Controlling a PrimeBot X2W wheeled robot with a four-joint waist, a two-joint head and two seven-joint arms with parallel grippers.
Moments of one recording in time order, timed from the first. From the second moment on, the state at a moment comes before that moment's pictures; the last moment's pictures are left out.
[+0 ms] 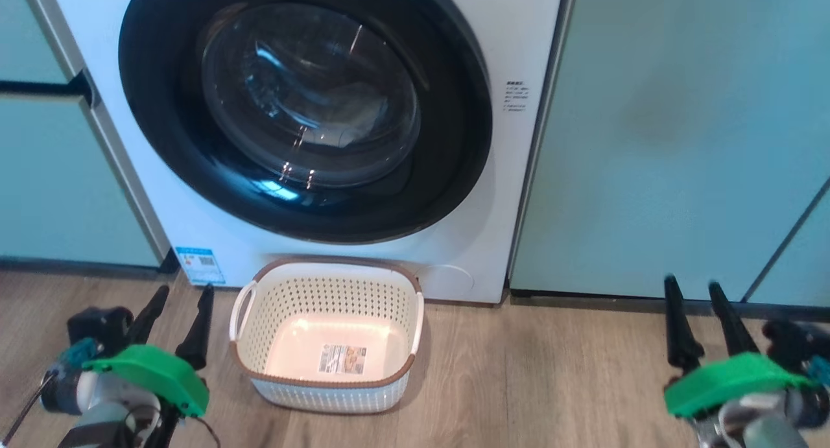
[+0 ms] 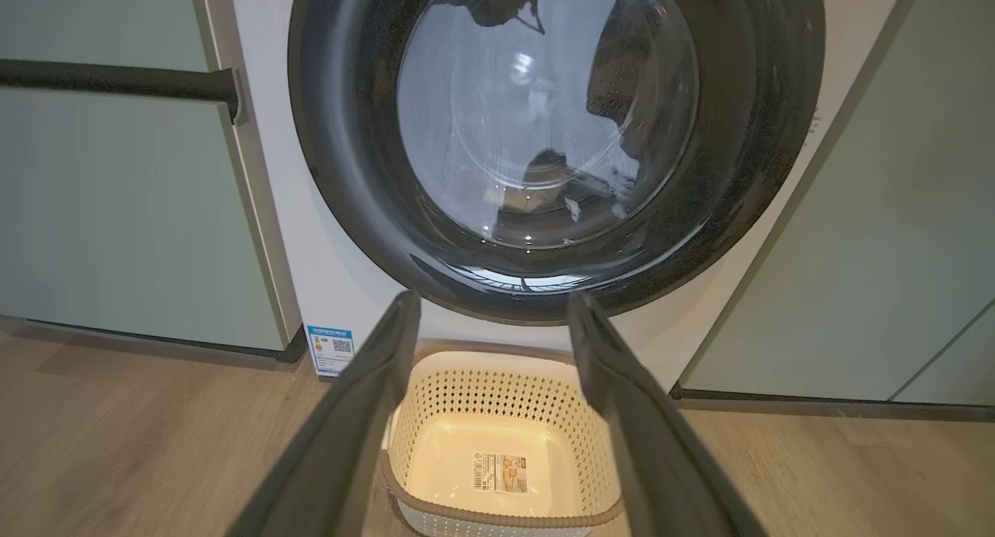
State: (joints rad) left arm -0.14 0.34 -0.12 0.45 -0.50 -0.13 -0.26; right arm -0.17 -0.05 0.11 0.44 0.40 0.13 -0.26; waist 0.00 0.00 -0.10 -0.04
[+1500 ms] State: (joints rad) left arm -0.10 0.33 -0.13 0.46 -0.50 -0.13 -0.26; right arm 0.00 -0.05 0.02 0.37 0.41 0.13 -0.26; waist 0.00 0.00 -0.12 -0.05
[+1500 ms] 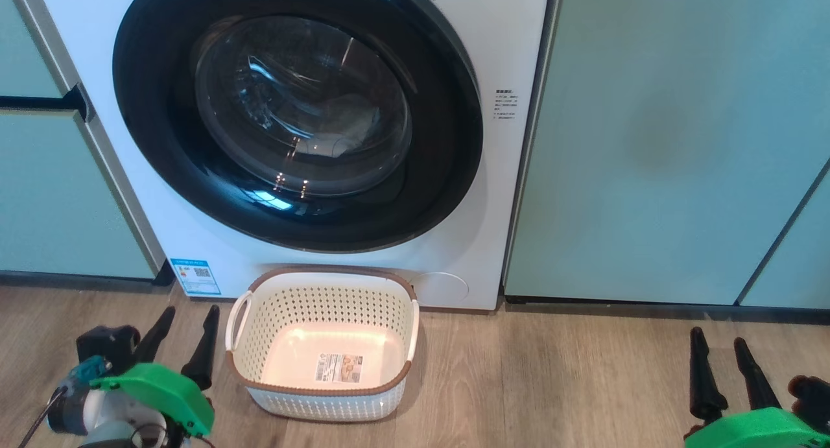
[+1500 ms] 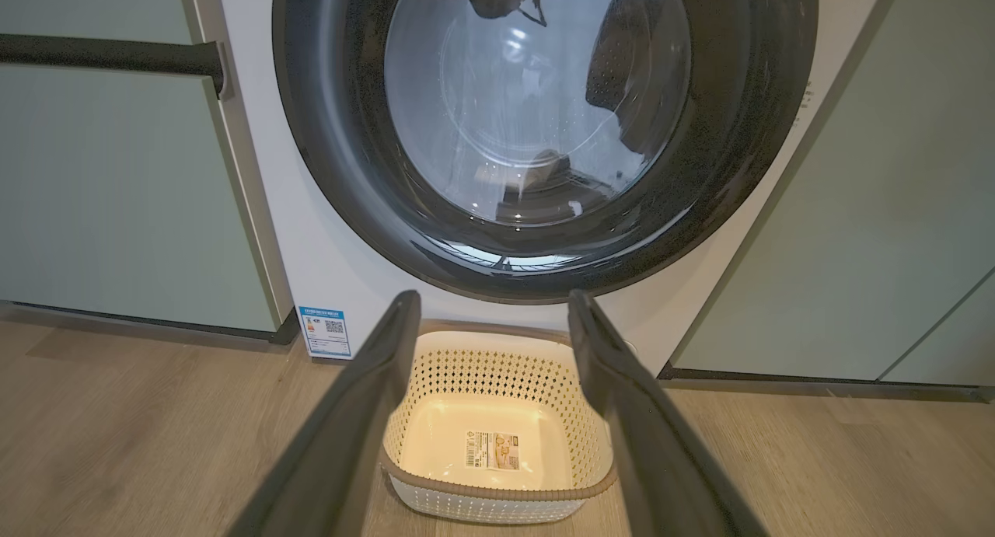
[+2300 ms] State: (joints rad) left arm 0.00 0.24 -0.13 0.51 -0.62 -0.13 -0.21; right arm 0.07 -0.05 0.02 0.45 0.54 0.13 -0.22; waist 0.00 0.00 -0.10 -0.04
